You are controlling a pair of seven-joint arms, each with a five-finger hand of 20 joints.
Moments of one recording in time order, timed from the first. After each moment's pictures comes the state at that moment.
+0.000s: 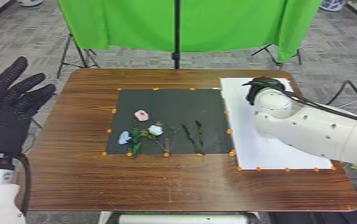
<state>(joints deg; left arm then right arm) 136.1 -48.2 -109.0 -135.8 30.6 19.3 23.5 -22.7 -45.3 -5.2 -81.9 -97.4 2.1 53.6</state>
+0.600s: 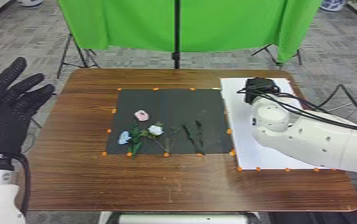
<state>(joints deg) 136.1 -48.7 -109.0 -135.8 30.6 19.4 23.7 -24.1 -45.2 -8.0 -82.0 -107.7 9.1 51.0</state>
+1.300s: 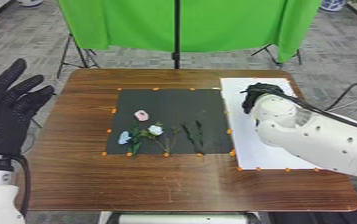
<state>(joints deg) 136.3 -49.2 -109.2 -135.9 30.7 19.3 23.0 -29.6 -40.3 4.6 -93.2 -100.9 -9.5 54.8</state>
